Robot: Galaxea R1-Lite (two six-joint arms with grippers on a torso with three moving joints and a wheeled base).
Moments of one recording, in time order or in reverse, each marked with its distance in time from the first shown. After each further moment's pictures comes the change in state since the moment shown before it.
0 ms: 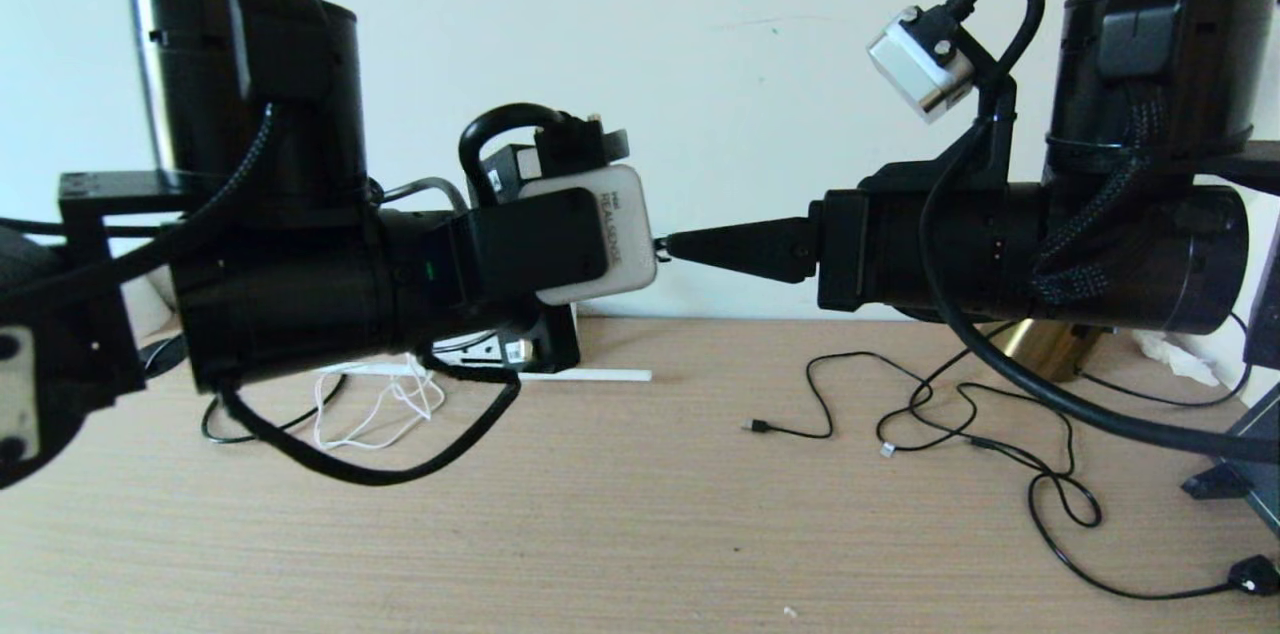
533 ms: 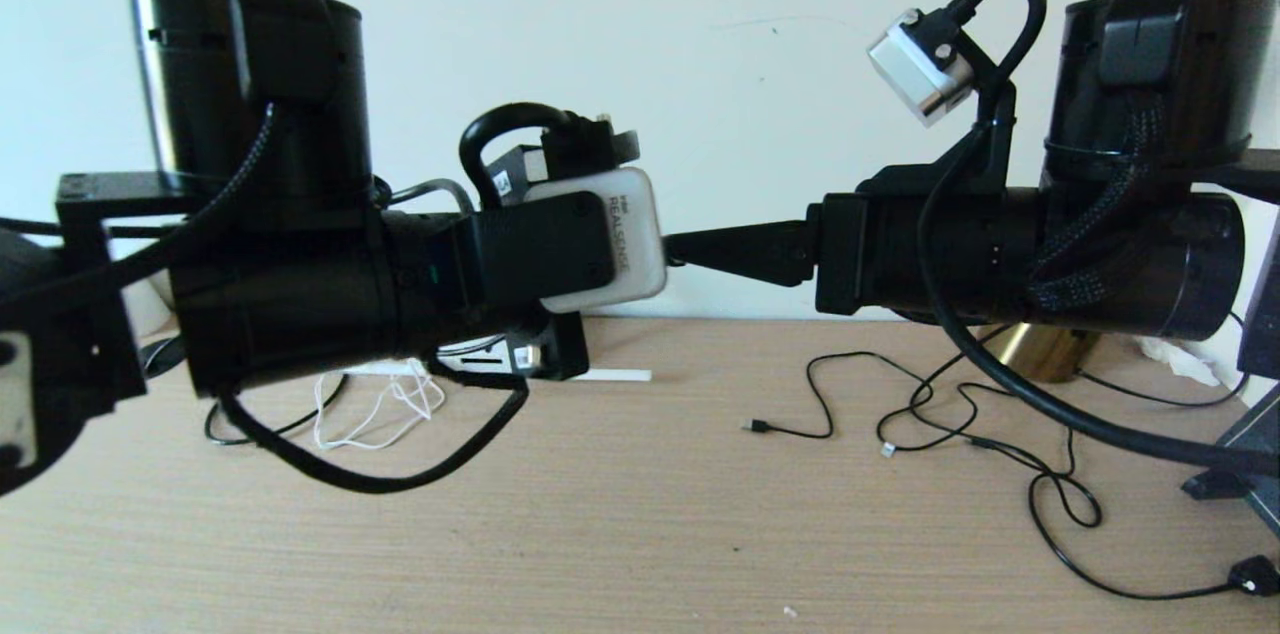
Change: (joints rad) left arm -0.019 0.000 0.000 -0.003 -0.017 0.000; right arm 0.003 -0.001 0.019 -0.032 0.003 0.001
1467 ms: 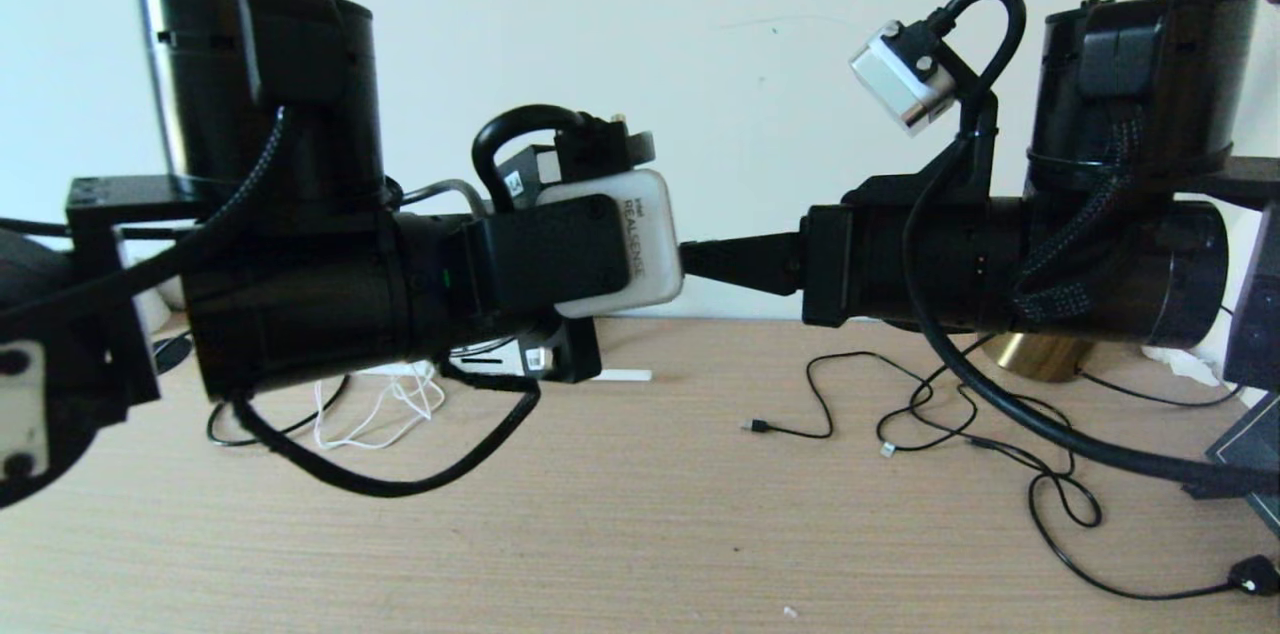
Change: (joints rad) left arm -0.015 0.008 0.000 -0.019 0.000 0.000; right arm 0.020 0.010 0.000 0.000 -0.001 0.002
